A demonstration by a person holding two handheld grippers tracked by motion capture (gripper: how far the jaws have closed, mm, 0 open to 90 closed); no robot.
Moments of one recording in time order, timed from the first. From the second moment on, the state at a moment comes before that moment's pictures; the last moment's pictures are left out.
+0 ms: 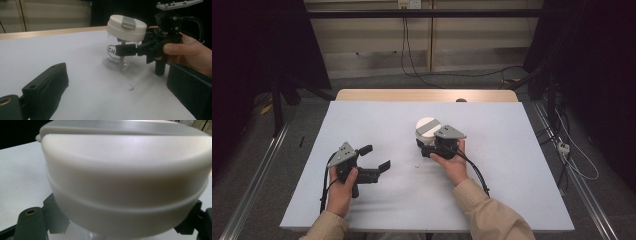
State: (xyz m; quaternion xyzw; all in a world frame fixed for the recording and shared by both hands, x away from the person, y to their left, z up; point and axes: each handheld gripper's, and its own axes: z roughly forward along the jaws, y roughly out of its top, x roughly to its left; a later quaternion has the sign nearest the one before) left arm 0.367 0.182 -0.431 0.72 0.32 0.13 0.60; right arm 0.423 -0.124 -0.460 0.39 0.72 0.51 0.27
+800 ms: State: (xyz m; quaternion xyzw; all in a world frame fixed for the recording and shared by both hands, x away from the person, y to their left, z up) left arm 0.378 0.163 -0.427 0.72 0.31 0.12 0.61; right arm 0.424 -0.124 -0.461 0.39 0.72 0.51 0.27
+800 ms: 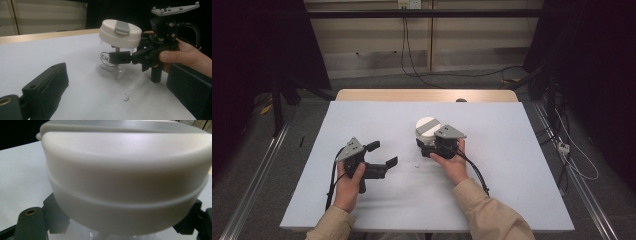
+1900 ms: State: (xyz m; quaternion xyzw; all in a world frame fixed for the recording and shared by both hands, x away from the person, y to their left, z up) left arm 0.393 0.139 -0.423 0.73 0.31 0.12 0.60; right arm 0.424 -0.124 -0.461 0.39 0.72 0.51 0.27
